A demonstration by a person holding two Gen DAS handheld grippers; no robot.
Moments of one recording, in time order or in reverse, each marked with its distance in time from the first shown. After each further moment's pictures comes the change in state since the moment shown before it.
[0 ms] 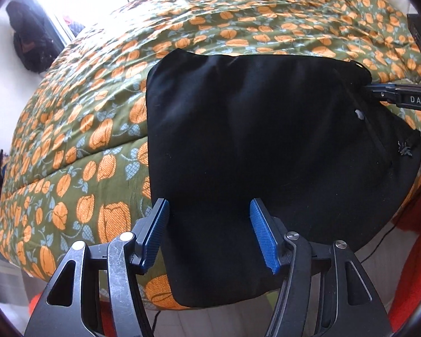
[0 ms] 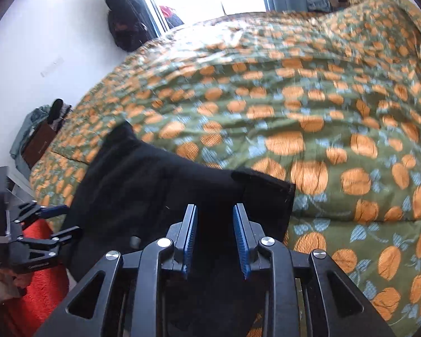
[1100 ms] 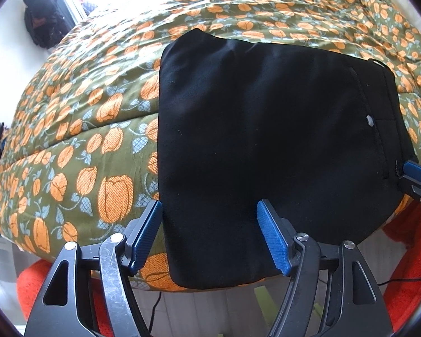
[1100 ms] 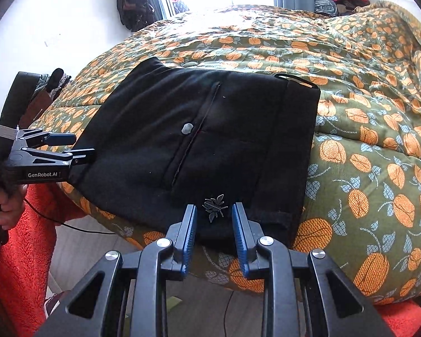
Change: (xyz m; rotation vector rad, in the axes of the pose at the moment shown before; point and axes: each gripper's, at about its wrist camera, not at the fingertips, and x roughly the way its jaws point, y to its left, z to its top) left arm -0.001 0.009 -0.008 -0.116 0.060 -0.019; right arm -0.054 0.063 -0.099 -0.109 -0.029 -0.025
